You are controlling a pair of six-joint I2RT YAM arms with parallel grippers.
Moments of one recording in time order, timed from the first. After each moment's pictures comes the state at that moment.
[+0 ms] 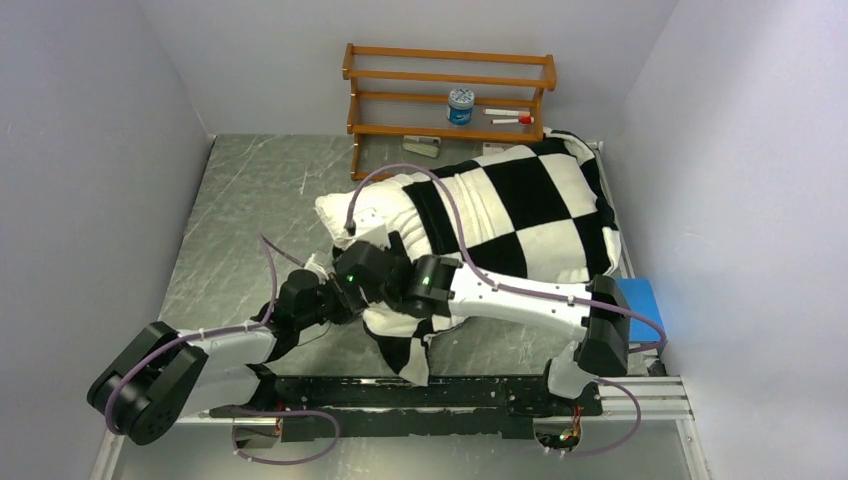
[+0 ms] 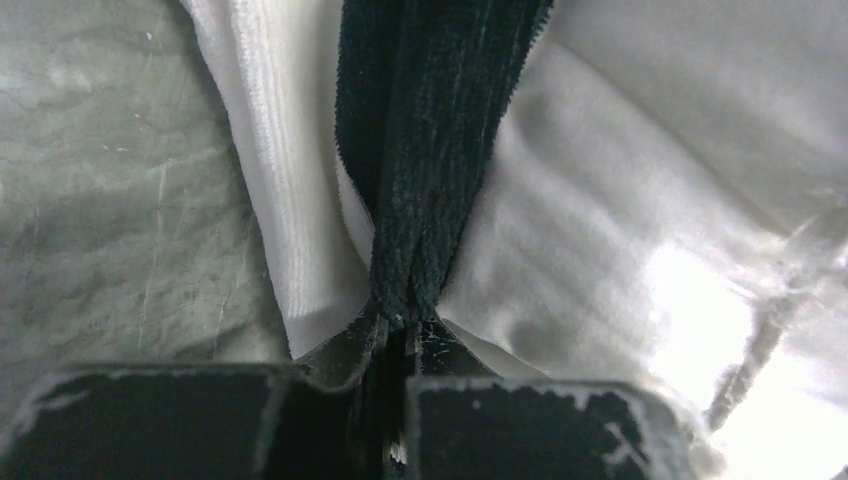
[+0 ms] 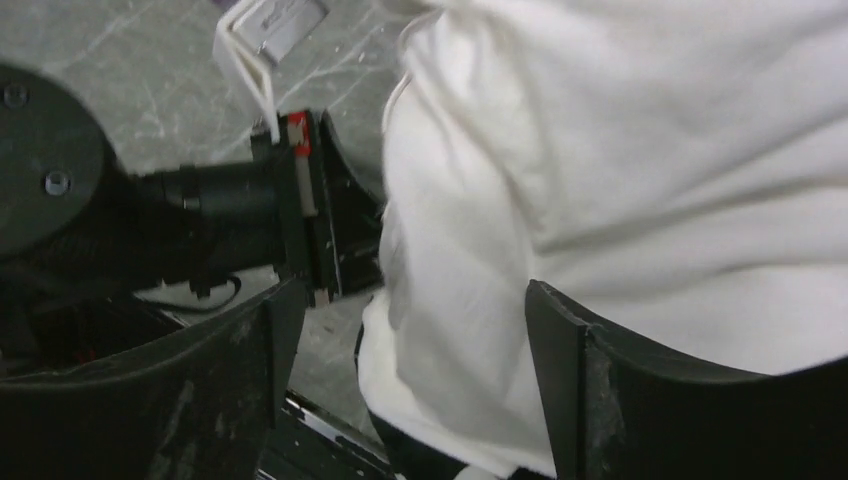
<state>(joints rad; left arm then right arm) -0.58 1.18 0.14 0.54 0.23 -1.16 1.23 1.63 1.44 -0.60 0.48 0.51</state>
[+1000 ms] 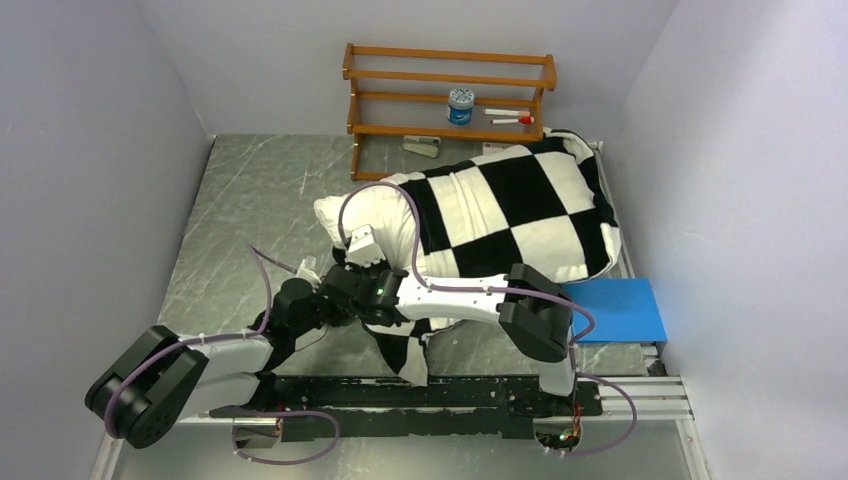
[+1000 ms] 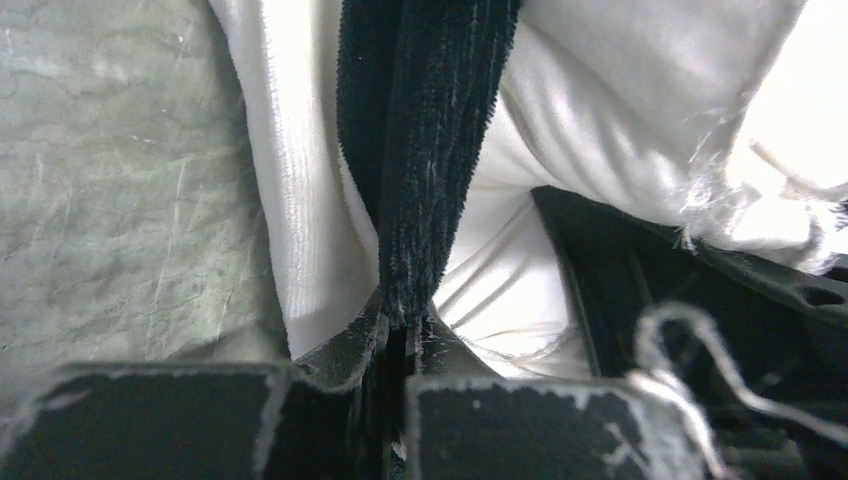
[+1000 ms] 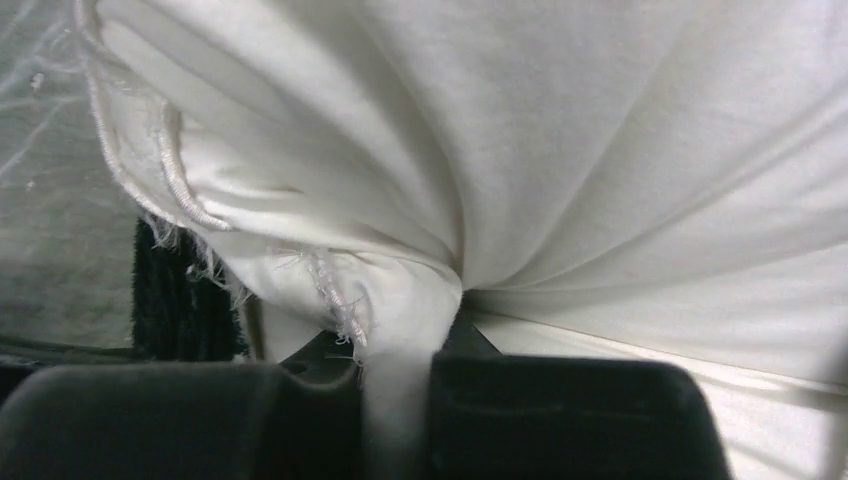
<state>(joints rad) -0.58 1.14 0.04 0.67 0.18 -1.26 1.25 1.93 1.39 -0.55 0.93 0.57</state>
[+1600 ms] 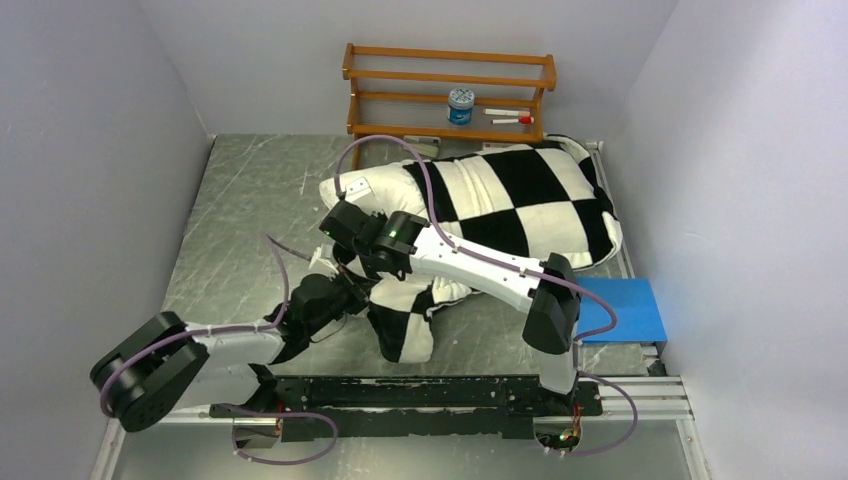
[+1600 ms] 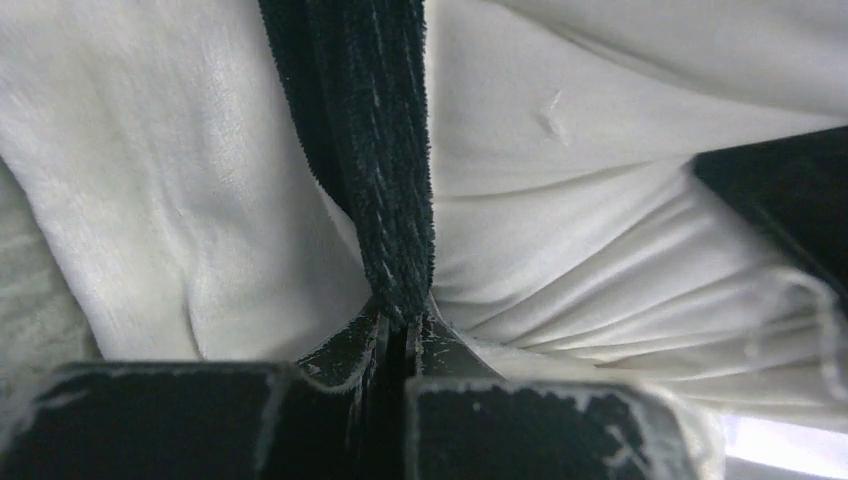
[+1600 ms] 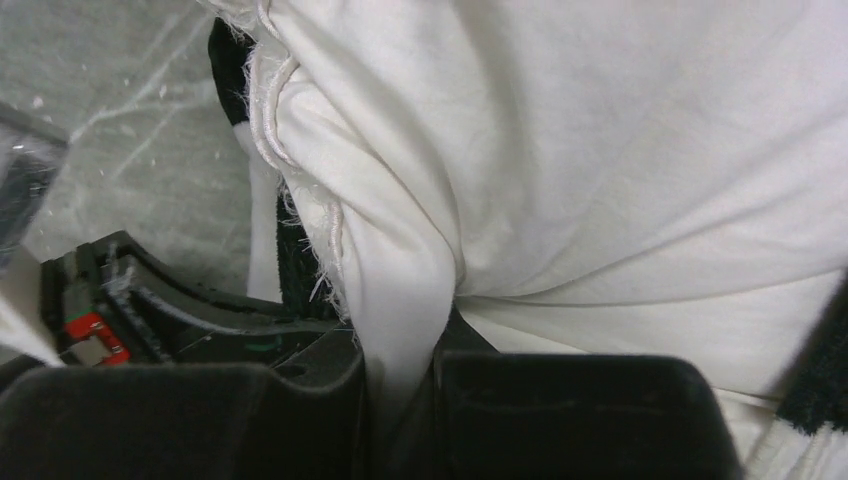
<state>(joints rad) -0.75 1.19 0.15 0.70 -0.04 -1.22 1.12 1.89 1.81 -0.89 0.63 0.40</state>
